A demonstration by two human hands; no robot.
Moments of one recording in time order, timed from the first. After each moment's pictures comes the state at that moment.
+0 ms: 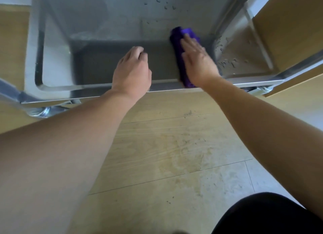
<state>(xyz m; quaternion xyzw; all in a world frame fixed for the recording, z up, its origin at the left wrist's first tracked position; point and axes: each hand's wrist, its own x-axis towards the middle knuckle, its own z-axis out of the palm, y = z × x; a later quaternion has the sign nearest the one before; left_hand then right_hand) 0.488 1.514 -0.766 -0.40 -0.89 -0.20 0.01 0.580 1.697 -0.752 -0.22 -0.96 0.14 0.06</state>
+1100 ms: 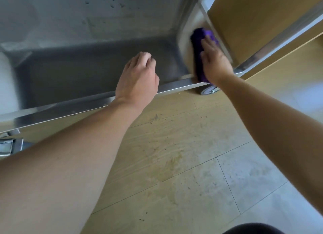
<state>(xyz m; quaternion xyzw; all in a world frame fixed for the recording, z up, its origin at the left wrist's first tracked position) 0.552 1.622 -0.776 -0.48 -0.84 -0.25 0.03 0.677 1.833 -0.753 -0.36 -0.92 0.10 0.08</state>
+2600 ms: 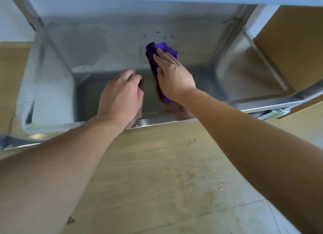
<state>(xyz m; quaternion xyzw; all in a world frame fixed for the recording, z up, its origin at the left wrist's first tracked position) 0.471 1.517 -0.774 -0.39 -0.90 -0.20 0.07 0.516 1.680 -0.770 -0.16 -0.97 0.13 0.11</state>
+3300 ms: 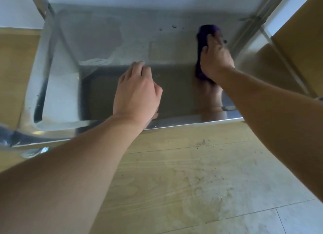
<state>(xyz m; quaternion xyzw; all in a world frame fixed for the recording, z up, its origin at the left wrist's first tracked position) 0.477 1.524 -0.778 -0.33 -0.92 -0.20 0.05 0.497 1.760 -0.767 -0.35 -0.93 0.11 0.09</state>
